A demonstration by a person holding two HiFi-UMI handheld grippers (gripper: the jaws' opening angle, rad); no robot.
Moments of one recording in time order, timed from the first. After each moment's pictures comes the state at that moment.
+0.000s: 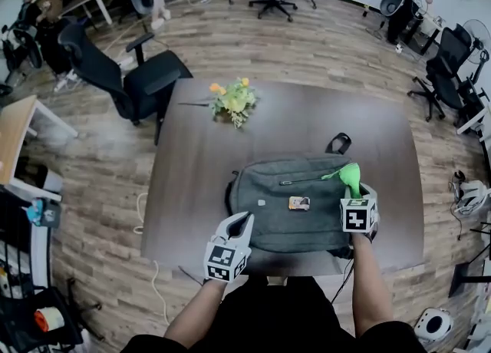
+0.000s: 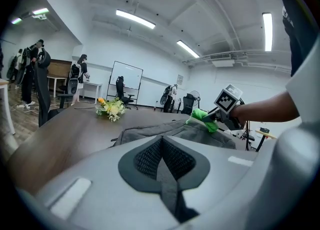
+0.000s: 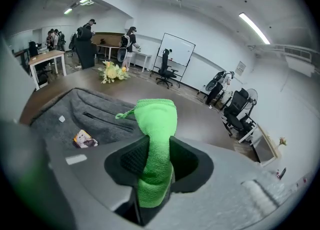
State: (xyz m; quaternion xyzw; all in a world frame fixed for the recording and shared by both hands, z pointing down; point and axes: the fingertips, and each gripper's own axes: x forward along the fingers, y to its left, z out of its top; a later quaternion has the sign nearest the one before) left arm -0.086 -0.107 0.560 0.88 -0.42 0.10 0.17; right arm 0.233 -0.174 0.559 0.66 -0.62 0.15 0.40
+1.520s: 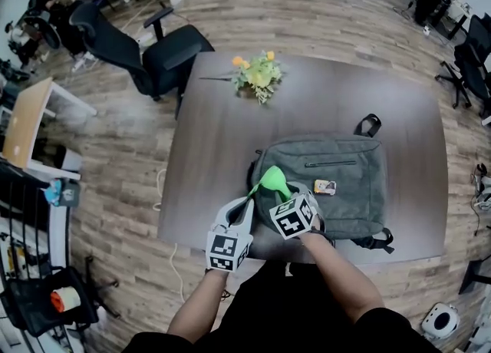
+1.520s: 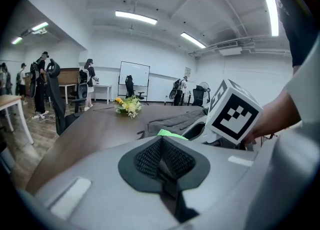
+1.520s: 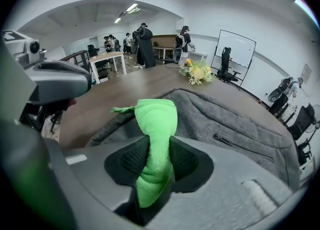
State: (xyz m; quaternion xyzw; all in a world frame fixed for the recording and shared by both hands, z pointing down) left arm -0.150 -0.102 0.573 0.85 -0.48 0.15 0.15; right arm -0.072 -0.142 0.654 0.39 -0.80 0.16 0.43
